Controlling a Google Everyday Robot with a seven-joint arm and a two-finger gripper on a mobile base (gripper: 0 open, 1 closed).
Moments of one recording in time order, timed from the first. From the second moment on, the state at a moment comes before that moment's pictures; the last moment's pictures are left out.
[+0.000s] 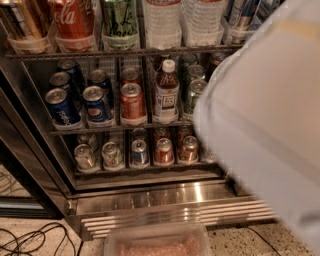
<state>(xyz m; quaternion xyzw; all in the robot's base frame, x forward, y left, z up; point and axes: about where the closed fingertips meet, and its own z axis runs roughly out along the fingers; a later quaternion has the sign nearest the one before) 0.453 -0.136 0.999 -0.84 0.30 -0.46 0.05</state>
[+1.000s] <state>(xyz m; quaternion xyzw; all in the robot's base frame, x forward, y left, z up) 0.466 -0.146 0.984 -0.84 0.17 -0.52 -0.02</state>
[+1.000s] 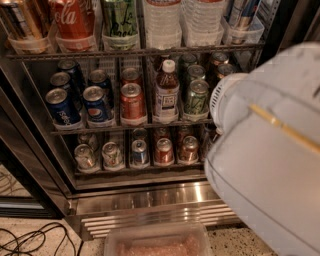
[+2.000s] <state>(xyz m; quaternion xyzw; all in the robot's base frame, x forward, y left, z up) 0.533 -0.099 0.970 -0.78 -0.12 -0.62 0.00</state>
